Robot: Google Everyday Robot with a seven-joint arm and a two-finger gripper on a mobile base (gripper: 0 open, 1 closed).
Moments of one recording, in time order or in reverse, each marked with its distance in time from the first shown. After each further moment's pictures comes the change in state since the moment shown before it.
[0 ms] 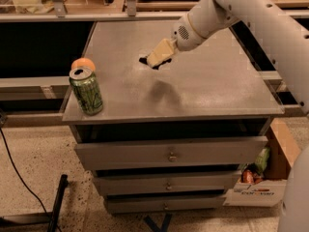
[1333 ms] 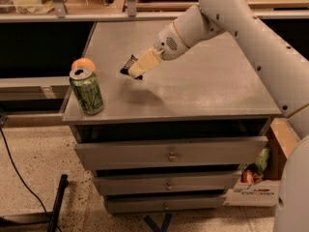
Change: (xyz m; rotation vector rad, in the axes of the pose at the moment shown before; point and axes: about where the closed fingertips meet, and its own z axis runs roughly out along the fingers) arm 0.008 -0.063 0.034 0.259 0.059 -0.250
